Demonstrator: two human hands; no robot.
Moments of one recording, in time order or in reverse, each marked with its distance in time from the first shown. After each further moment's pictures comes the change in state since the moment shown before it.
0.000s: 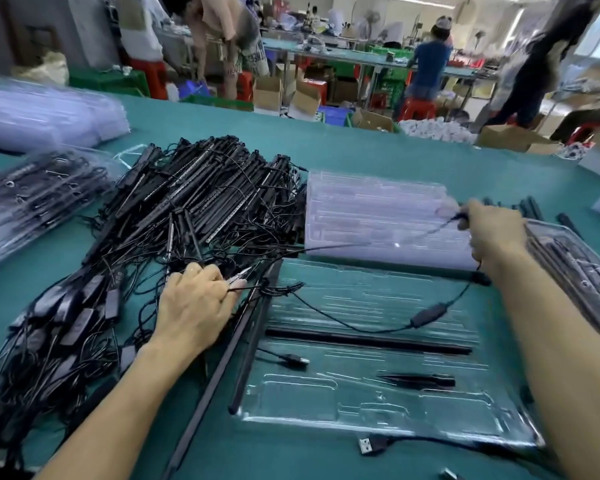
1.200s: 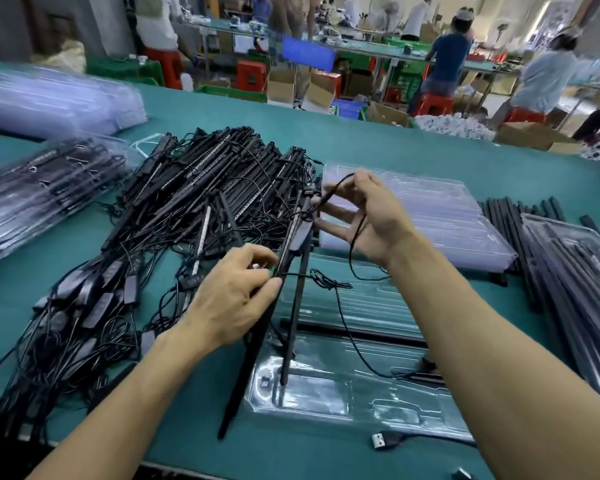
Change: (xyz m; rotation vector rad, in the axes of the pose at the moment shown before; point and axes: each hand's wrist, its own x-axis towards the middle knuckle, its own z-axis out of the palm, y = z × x) left_hand 0.001 0.021 -0.031 -0.604 -0.034 0.154; right_hand -0.097 -0.071 0.116 0.911 -0.819 0.069
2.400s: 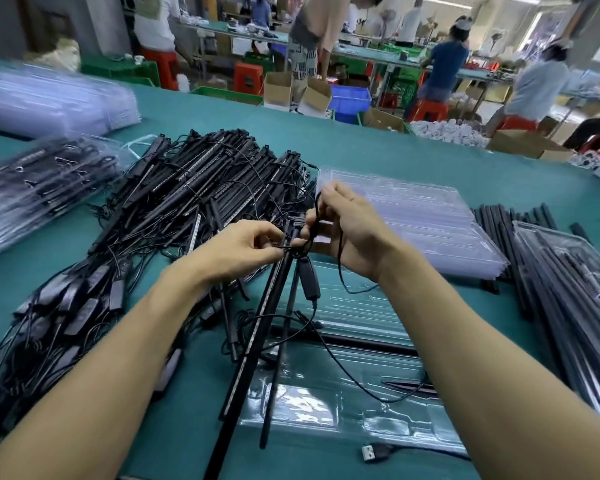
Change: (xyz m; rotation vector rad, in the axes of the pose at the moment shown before) left_hand 0.078 -0.017 -0.015 -0.289 -0.312 -0.289; right_hand -0.007 0.005 0.011 -0.232 -0.135 0.066
